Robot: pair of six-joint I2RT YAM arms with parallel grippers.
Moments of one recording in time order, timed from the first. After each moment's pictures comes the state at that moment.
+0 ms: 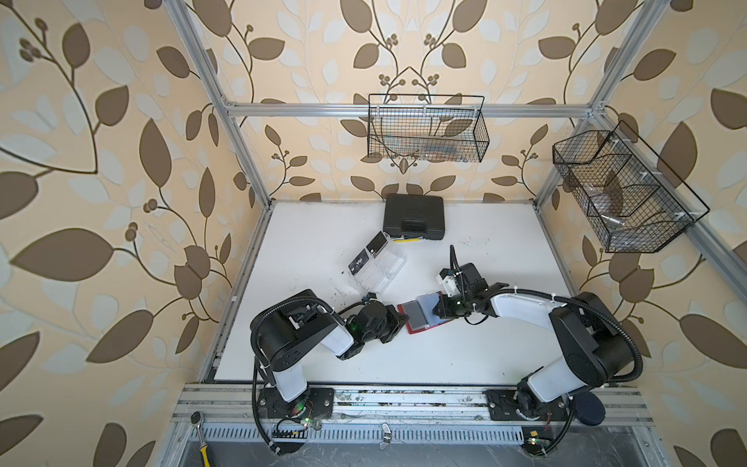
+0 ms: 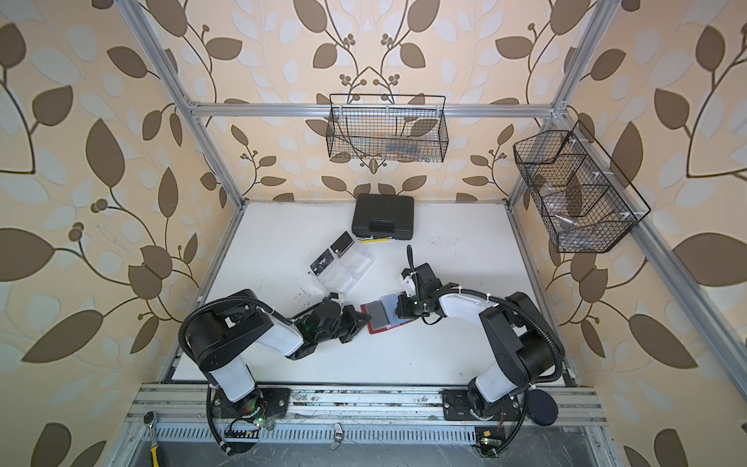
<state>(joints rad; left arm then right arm) -0.84 1.74 0.38 0.84 0.12 -1.47 0.46 1.57 0.69 -0.21 -0.35 0.42</state>
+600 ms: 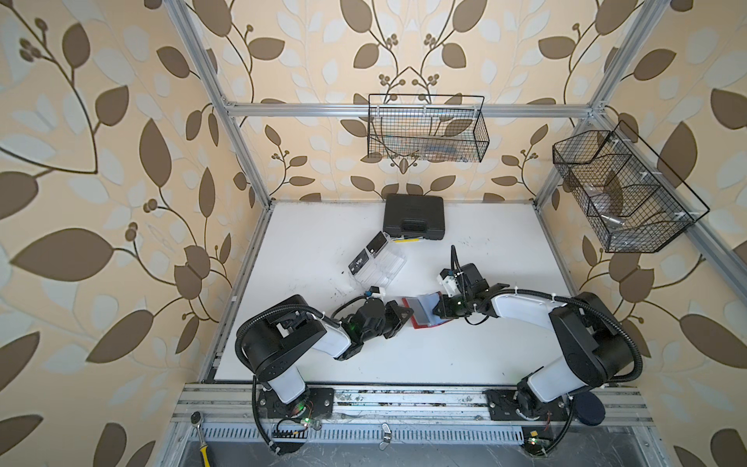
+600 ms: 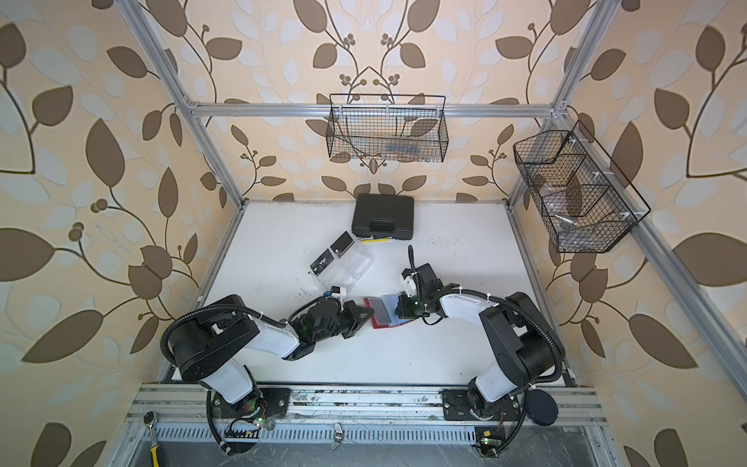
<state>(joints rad) -0.85 1.64 0.38 0.86 0.12 -1.41 0.45 1.57 0.69 -0.20 -0.37 0.42</state>
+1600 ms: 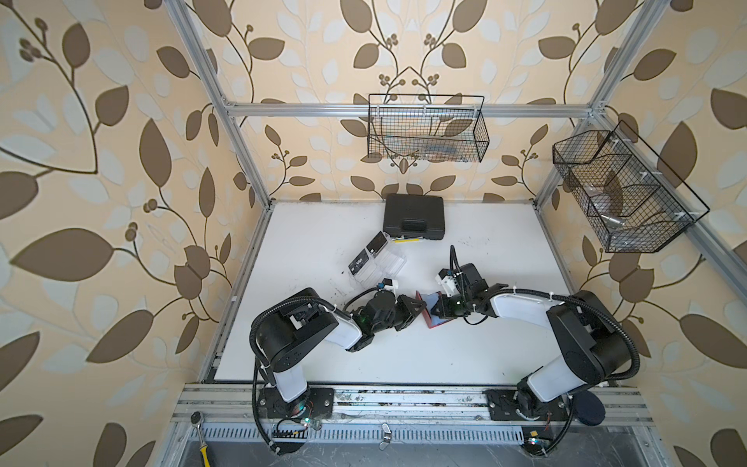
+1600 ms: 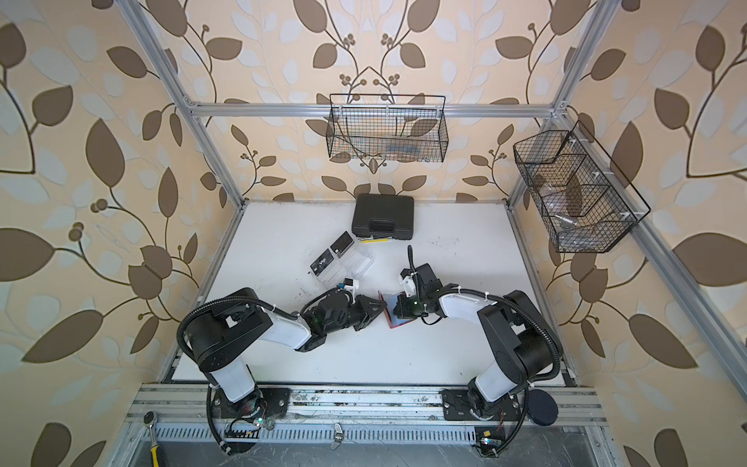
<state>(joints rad) -0.86 1.74 0.51 0.89 0.18 -1.38 0.46 1.59 0.69 -0.17 -0.40 0.43</state>
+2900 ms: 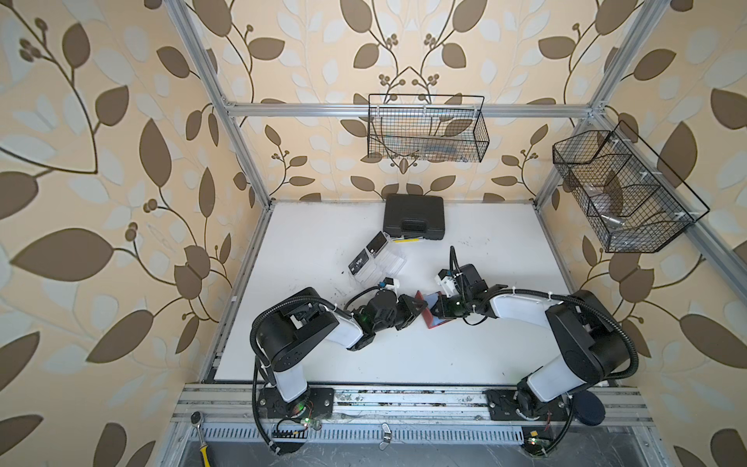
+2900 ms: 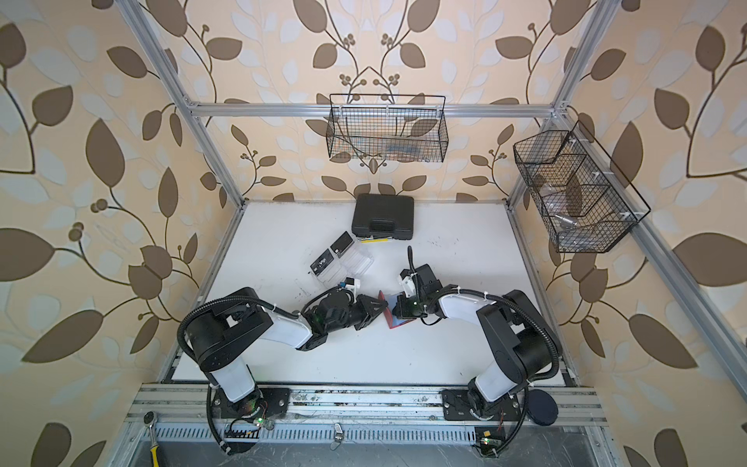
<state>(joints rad) -0.86 1.74 0.52 0.87 0.18 -1.36 0.46 1.59 0.68 -0.15 -0.41 0.44</state>
